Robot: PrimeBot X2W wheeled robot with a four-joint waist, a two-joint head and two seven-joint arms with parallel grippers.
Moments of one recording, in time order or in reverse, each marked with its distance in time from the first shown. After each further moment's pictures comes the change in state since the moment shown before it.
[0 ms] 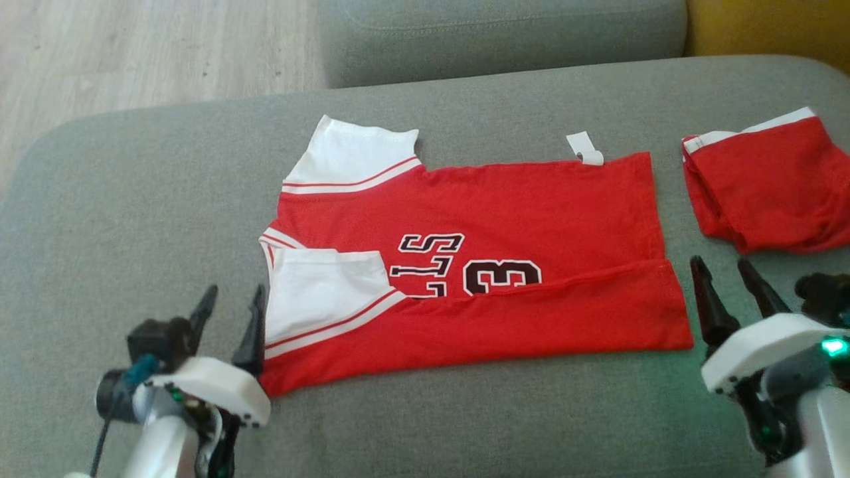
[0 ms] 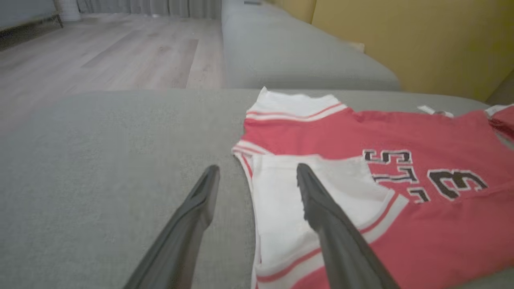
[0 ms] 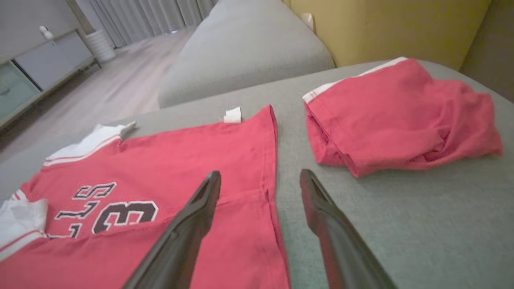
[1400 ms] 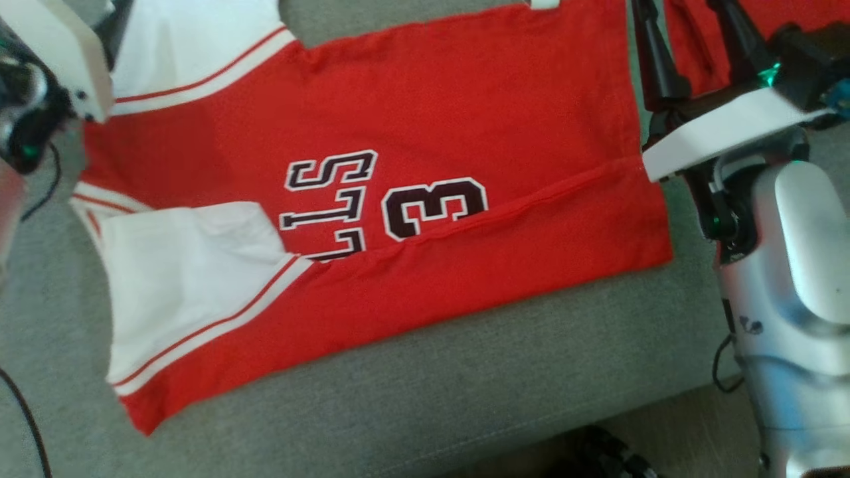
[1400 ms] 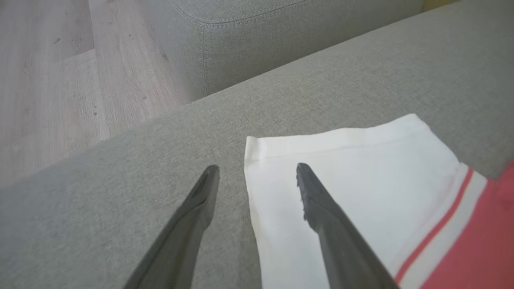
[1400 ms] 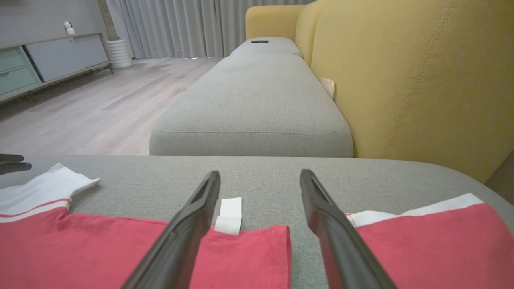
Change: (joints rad) left arm -0.929 0.368 -0.495 0.317 -0.387 -0.061 0.426; right arm -0.548 0.019 0.222 0.010 -0.113 0.000 -0.152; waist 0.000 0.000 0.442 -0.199
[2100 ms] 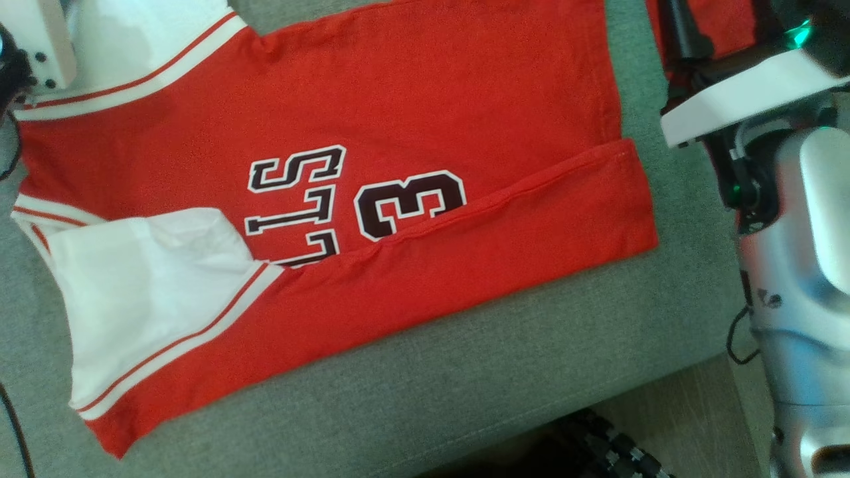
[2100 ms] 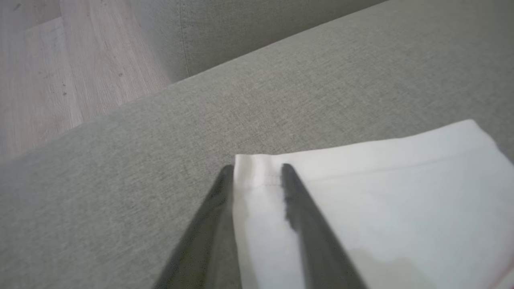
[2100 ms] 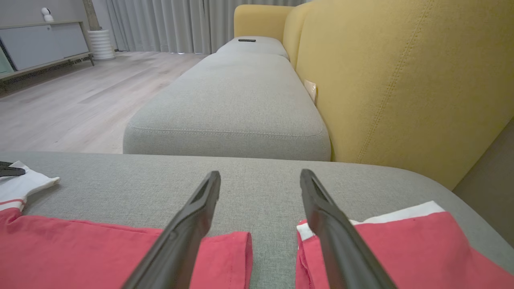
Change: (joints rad) left arm -0.162 0.029 -0.188 0.153 -0.154 -0.001 0.034; right arm -0.074 -0.023 0.004 0.002 0.002 0.000 -0.009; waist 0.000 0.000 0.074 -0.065
